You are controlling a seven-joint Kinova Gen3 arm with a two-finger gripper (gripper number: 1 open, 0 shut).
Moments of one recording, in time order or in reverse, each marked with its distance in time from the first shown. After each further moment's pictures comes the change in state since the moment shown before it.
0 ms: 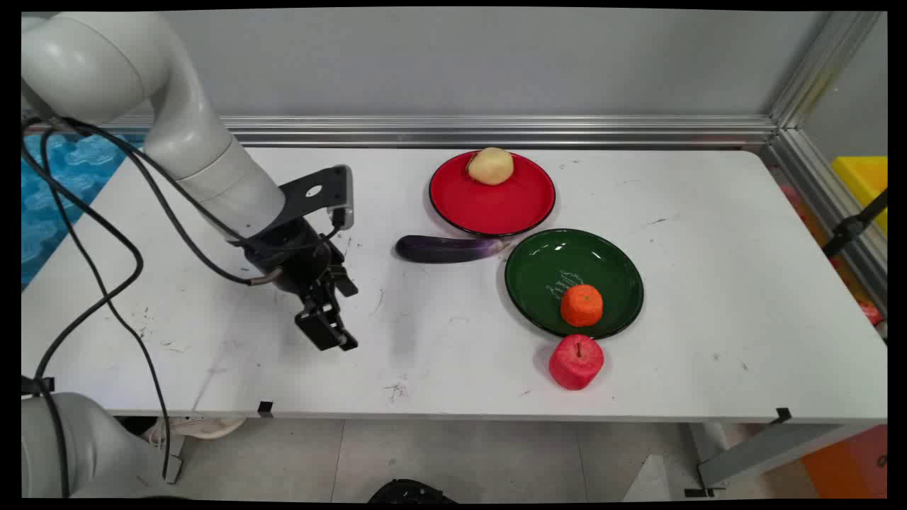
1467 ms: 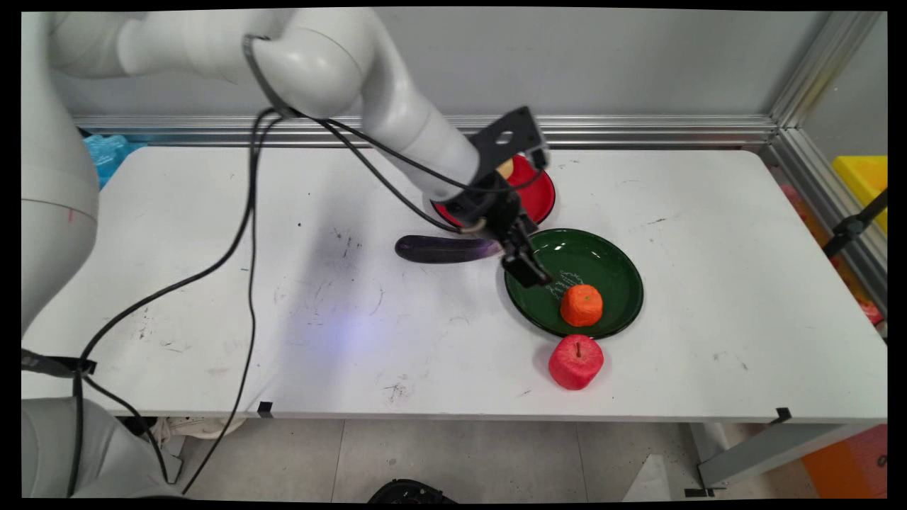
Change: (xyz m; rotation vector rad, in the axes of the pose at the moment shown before) arm 0.184 -0.020 0.059 0.082 0.321 0.109
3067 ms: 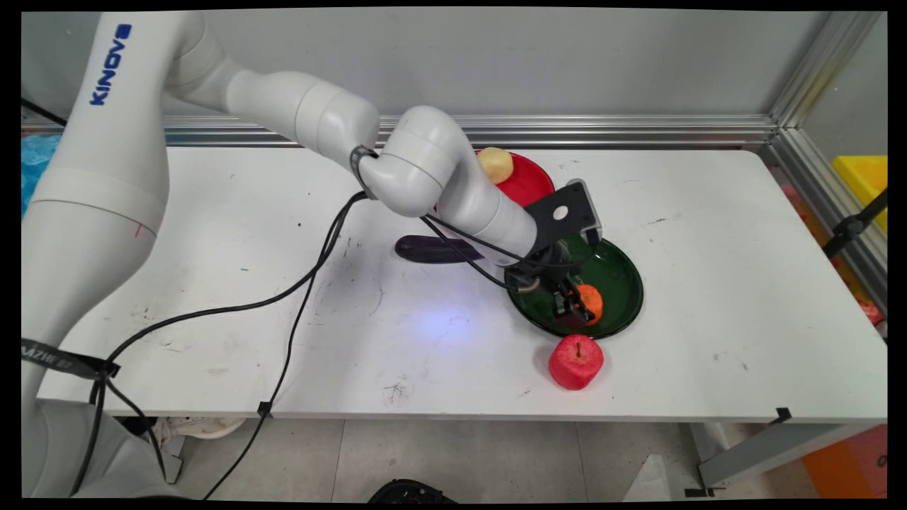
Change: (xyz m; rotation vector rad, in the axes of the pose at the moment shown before) arm -0.001 0.024 0.115 0.037 0.032 0.051
